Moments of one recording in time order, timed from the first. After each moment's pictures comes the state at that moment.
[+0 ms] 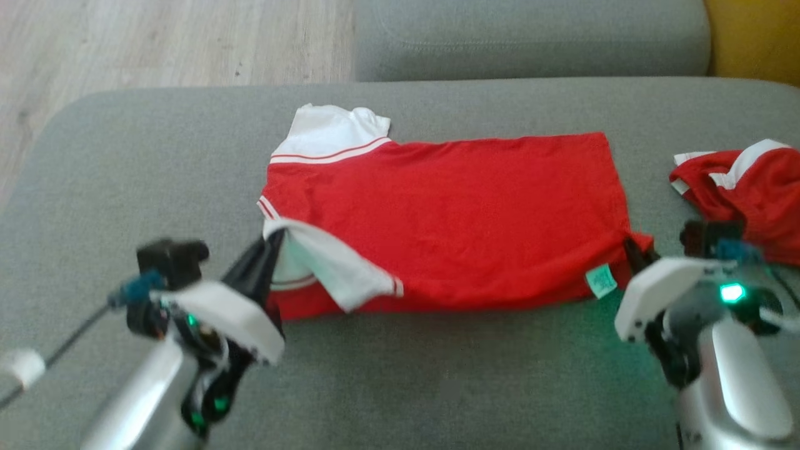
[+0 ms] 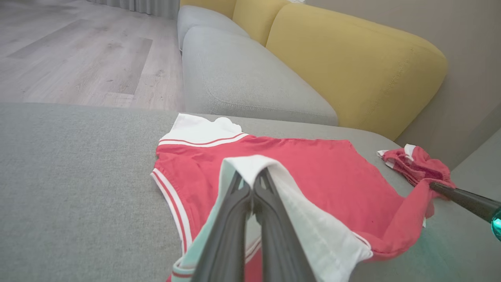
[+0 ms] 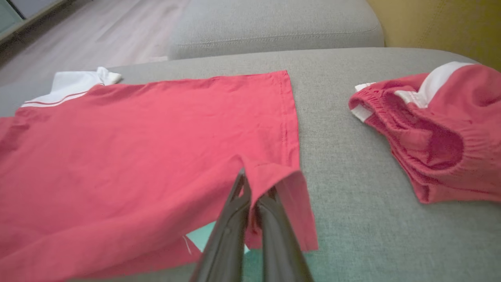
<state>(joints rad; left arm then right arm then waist) -0.27 0.37 -0.54 0.11 -0.76 0.01 0.12 -0.22 -0.04 -0.08 0.35 0.10 0.12 0.33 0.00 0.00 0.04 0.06</state>
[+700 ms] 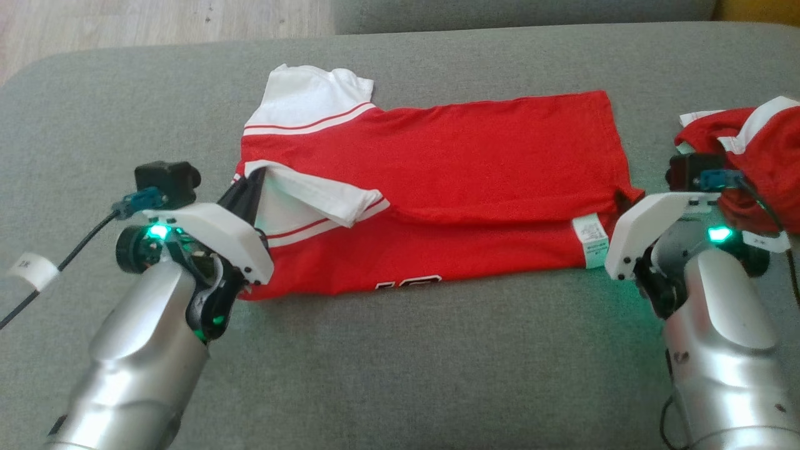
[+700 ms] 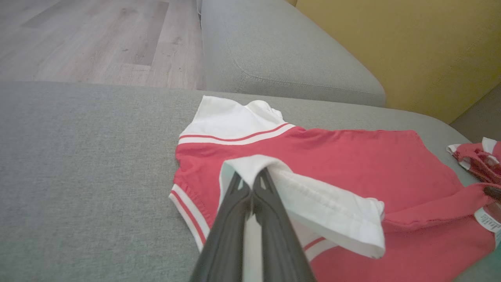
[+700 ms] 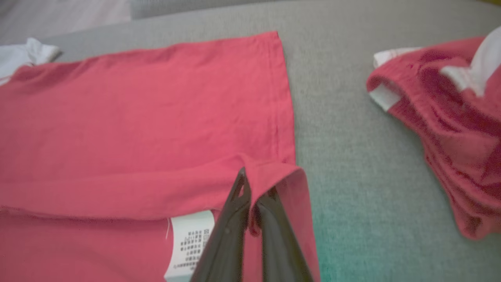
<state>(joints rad) -0.62 0.27 -0.55 0.62 -0.77 -0.09 0.11 -0.55 -0.05 -0.10 0.72 0.03 0.12 0.35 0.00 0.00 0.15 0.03</state>
